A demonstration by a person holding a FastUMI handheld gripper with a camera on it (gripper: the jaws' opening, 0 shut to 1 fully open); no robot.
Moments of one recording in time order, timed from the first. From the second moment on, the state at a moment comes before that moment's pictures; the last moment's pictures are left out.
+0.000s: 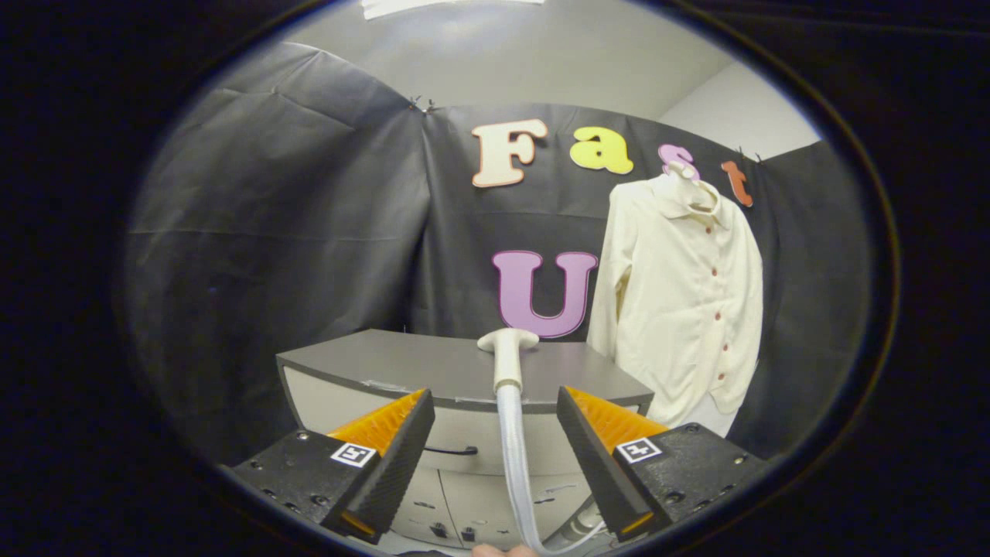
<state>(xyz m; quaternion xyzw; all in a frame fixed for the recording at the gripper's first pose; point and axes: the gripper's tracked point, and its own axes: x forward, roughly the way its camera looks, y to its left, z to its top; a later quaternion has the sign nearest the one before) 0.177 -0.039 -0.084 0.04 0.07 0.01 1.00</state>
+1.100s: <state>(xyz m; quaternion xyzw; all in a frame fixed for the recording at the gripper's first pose) 0.344 -0.048 -0.154 0.07 0.24 0.01 0.97</state>
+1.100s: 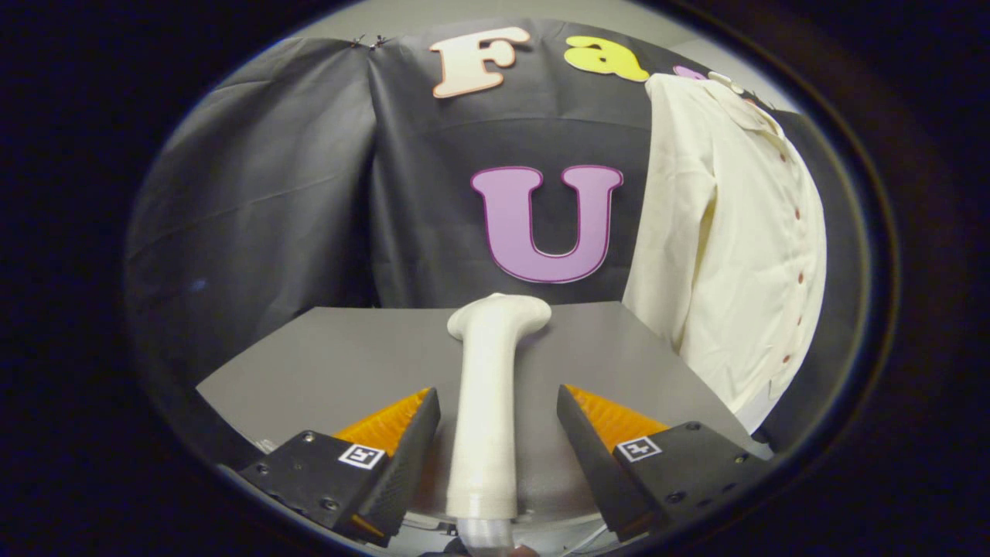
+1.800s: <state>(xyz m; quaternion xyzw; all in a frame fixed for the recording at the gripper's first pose) 0.337 -0.037 -0.139 0.10 0.20 0.04 0.97</state>
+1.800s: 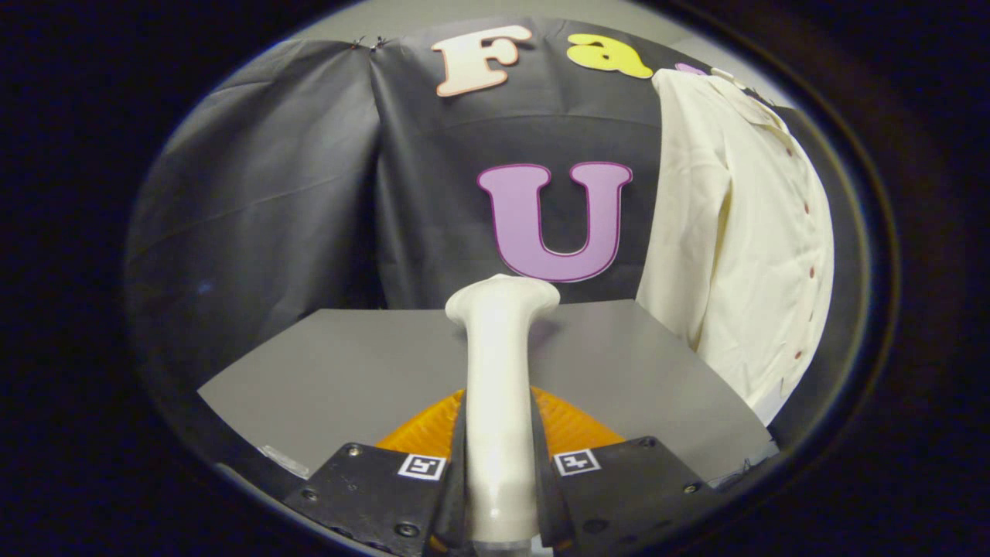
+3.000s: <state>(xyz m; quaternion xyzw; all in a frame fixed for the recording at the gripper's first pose) 0.279 -0.307 -0.004 0.08 0.00 -0.08 0.99</state>
